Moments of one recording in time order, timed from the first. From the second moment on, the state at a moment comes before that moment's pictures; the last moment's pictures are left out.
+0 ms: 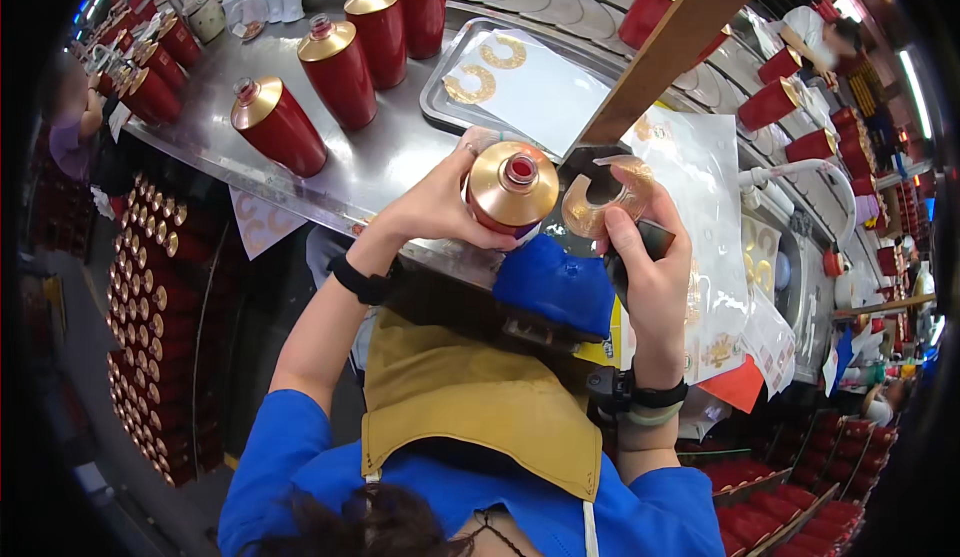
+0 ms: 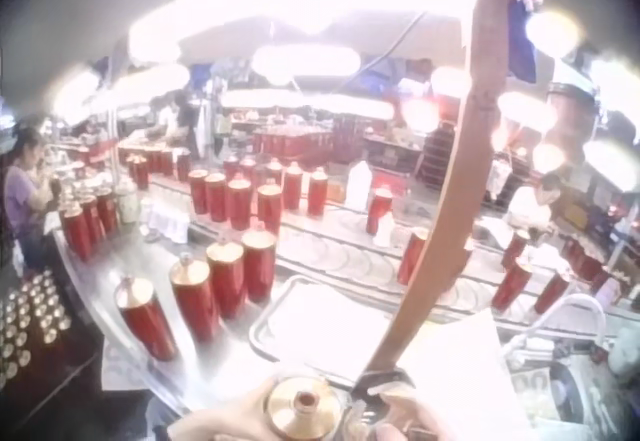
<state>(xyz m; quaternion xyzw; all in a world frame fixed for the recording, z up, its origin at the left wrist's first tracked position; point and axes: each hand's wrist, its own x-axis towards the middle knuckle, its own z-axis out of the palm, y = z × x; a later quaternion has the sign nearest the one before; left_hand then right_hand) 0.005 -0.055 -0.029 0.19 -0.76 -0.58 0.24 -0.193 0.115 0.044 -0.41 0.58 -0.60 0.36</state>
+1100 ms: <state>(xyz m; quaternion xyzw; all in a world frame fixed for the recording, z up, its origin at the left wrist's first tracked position) 0.018 0.035 0.024 0.20 -0.55 -0.61 0.53 -0.141 0.112 0.067 -0.47 0.50 -0.62 0.38</state>
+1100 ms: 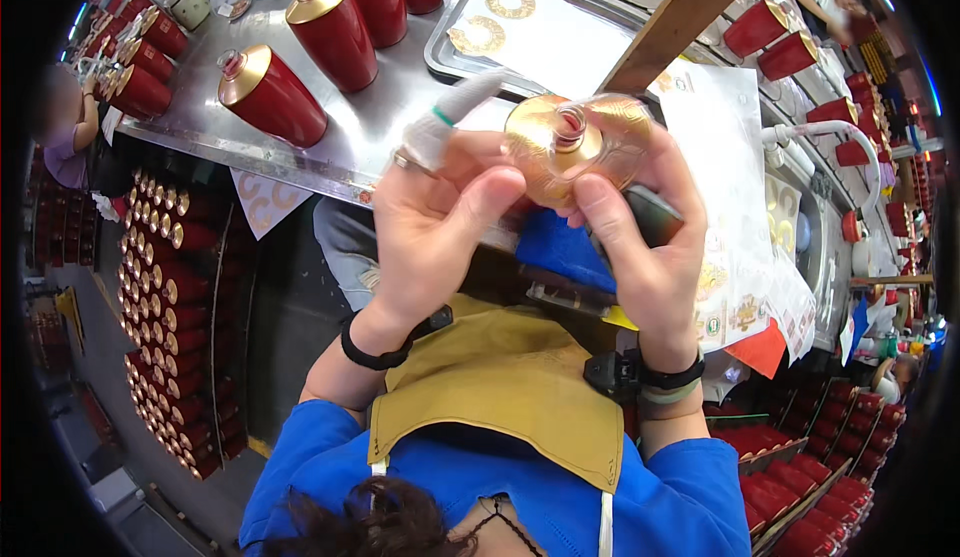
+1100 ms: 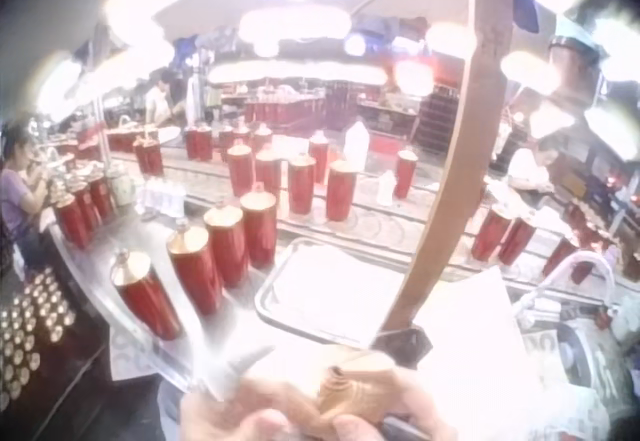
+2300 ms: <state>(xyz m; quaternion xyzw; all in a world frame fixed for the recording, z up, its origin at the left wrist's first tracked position) 0.010 0.018 0.000 0.27 -0.61 -0.55 0.51 -0.166 0.097 0.039 -0.42 0.56 -0.59 0.39</state>
